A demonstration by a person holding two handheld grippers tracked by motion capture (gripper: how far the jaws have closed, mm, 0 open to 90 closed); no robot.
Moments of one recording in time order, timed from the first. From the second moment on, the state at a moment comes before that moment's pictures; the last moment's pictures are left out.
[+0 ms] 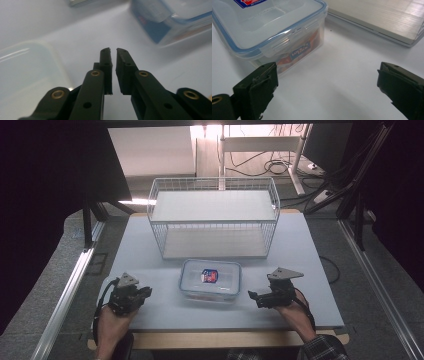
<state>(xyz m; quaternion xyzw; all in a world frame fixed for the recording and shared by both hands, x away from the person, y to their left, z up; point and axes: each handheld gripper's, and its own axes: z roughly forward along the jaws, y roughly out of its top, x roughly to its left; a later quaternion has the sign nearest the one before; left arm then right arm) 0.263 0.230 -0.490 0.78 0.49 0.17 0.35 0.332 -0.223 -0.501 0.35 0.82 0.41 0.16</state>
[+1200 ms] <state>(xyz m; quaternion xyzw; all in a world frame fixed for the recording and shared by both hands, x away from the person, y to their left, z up) 0.325 0.138 -0.511 0.83 0.42 0.14 0.34 0.355 -0.221 -0.492 0.34 0.85 0.37 0.12</state>
